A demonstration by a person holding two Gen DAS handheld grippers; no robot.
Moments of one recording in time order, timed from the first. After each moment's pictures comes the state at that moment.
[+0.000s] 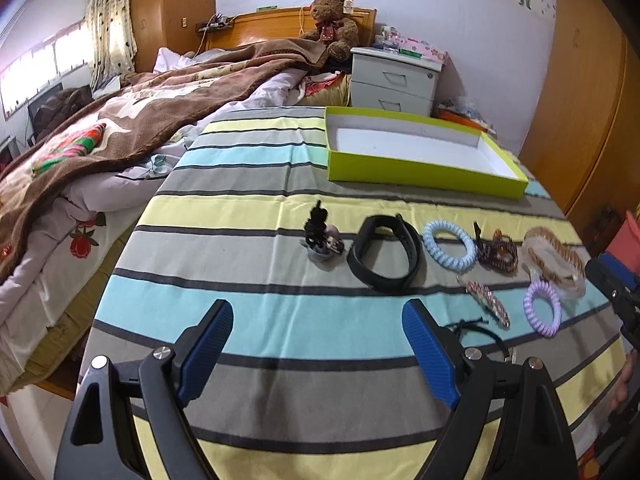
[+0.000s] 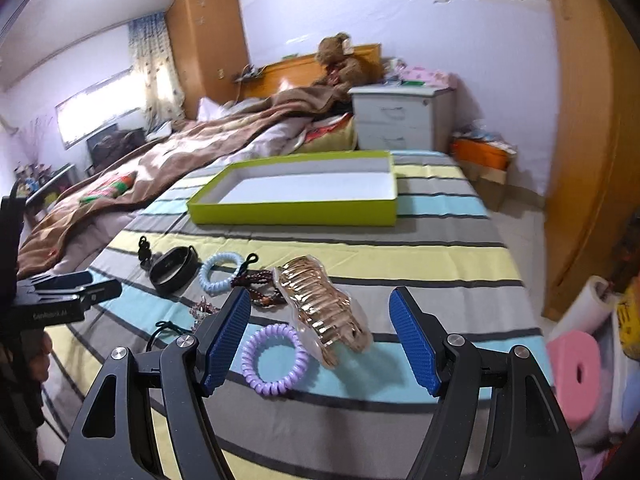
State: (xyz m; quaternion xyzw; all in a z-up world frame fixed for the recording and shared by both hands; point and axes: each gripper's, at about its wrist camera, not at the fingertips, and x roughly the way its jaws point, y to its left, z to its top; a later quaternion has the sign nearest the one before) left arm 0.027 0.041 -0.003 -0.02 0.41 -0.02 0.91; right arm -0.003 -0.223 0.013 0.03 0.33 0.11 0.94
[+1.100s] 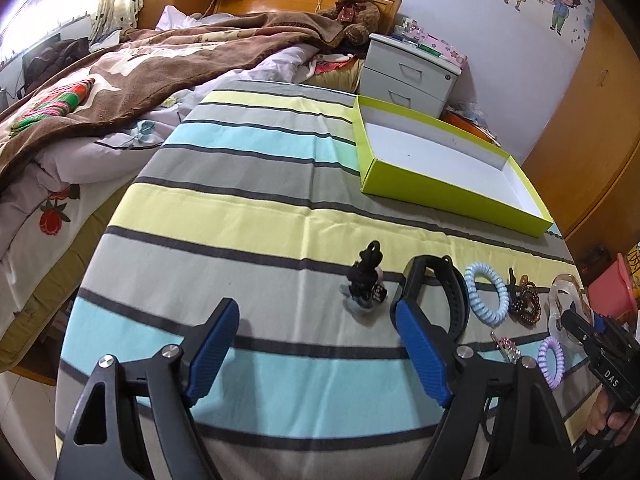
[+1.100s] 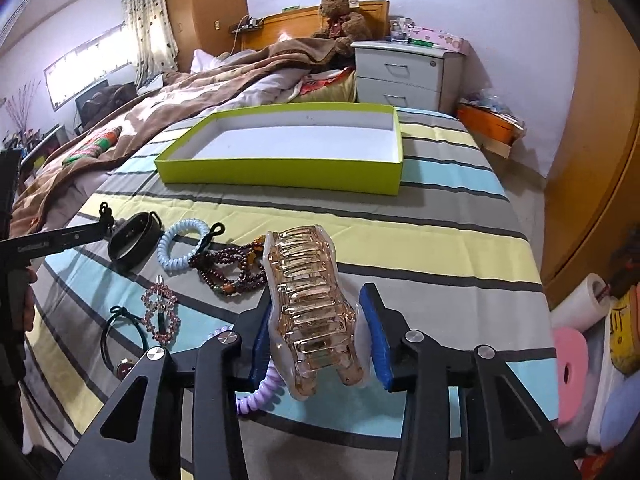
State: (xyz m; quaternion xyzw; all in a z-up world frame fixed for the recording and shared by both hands) left arm 0.085 0.074 -0.020 -0.09 0.45 -0.03 0.89; right arm 0.039 -0.220 -0.011 -0.01 0.40 0.10 0.91
